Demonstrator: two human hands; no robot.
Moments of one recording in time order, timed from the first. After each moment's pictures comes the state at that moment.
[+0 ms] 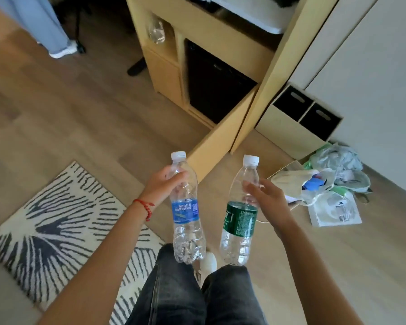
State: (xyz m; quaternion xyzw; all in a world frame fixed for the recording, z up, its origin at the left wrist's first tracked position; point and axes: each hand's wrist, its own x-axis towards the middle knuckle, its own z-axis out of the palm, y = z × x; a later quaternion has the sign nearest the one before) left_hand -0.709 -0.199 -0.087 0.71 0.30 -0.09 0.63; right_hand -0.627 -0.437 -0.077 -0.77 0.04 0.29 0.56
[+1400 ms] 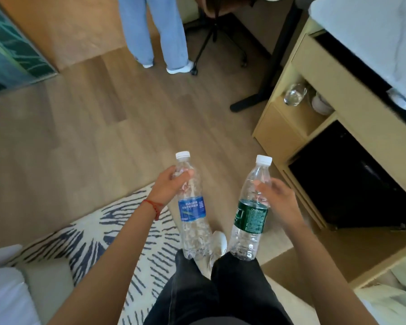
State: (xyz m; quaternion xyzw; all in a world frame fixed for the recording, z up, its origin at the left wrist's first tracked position) left_hand -0.696 0.268 -0.083 0.61 0.46 0.11 0.64; right_hand -0.525 0.074 -0.080 -0.76 -0.10 0.37 0.52
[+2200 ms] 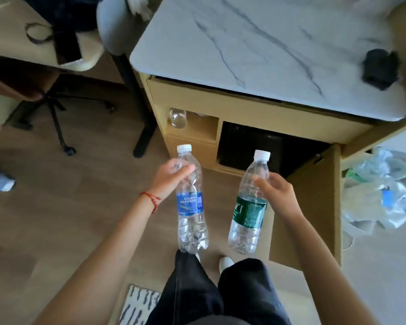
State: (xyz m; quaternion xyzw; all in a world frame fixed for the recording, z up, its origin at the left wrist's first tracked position) left_hand -0.379 0.331 -0.047 0.81 0.07 -0.15 0.57; right_hand -0.413 0.075 -0.047 -0.77 0.17 0.10 0.61
